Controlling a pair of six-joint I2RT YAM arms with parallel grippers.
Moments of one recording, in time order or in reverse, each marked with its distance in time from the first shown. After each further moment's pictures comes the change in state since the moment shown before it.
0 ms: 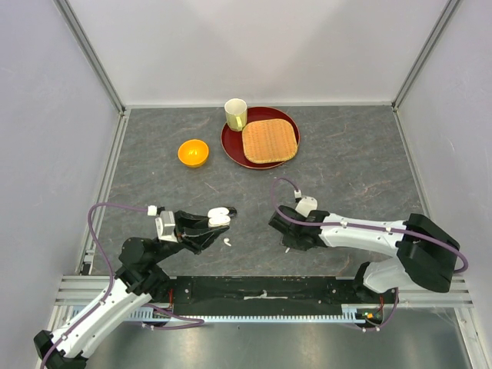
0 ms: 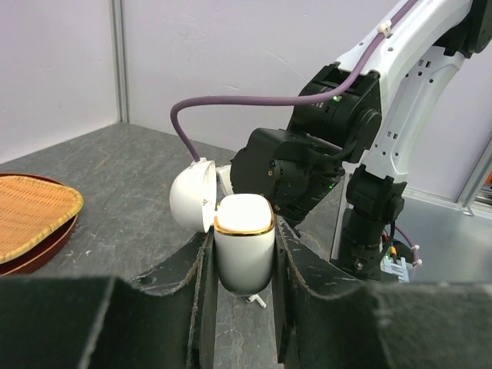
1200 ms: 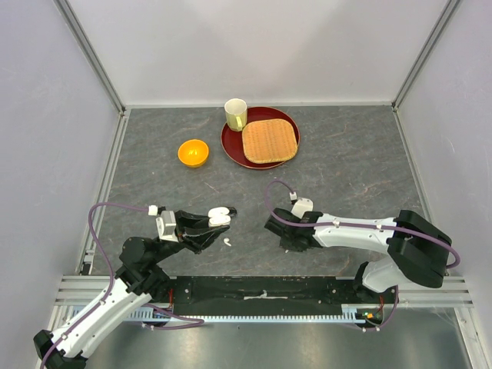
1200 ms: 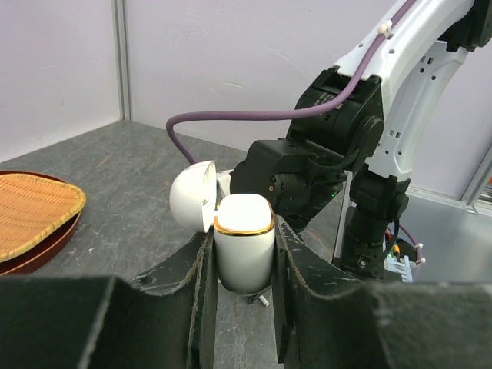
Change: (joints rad) left arm 0.000 0.010 -0.001 -0.002 -0.003 0.011; right arm 0.026 0.067 0.016 0.011 0.004 -0.002
